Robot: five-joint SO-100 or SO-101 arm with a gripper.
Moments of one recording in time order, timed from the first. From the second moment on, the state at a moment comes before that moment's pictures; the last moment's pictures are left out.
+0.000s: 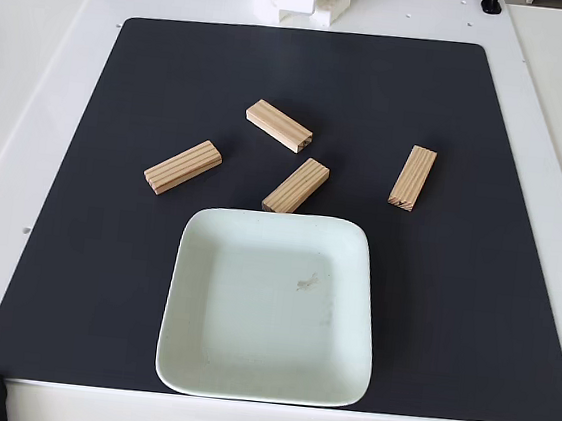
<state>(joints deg) -2.5 121.1 79.4 90.8 -39.3</state>
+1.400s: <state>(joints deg) 9.5 80.2 75.4 78.0 -59.1</state>
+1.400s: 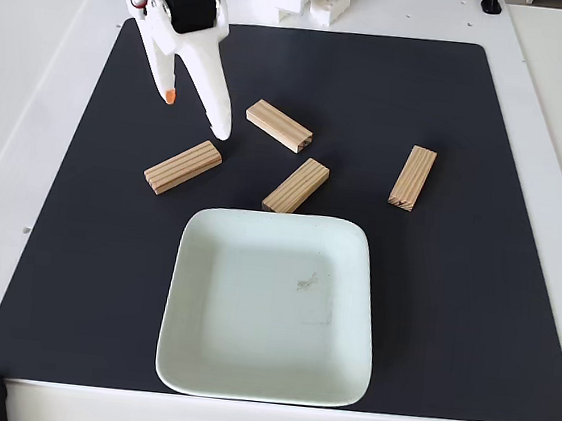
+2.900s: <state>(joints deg) 11.2 64.6 73.5 69.6 -63.3</state>
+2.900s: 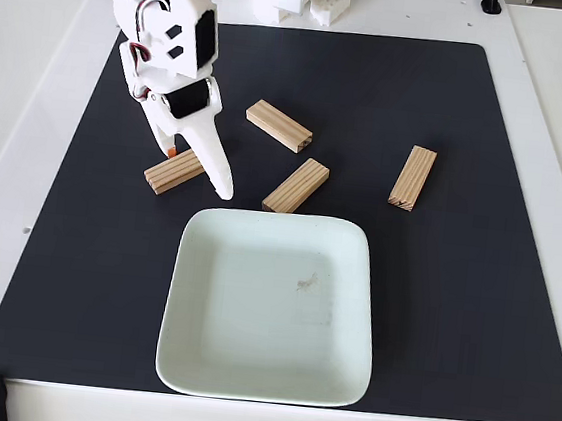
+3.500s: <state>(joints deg) 10.9 64.4 79.8 62.3 -63.3</state>
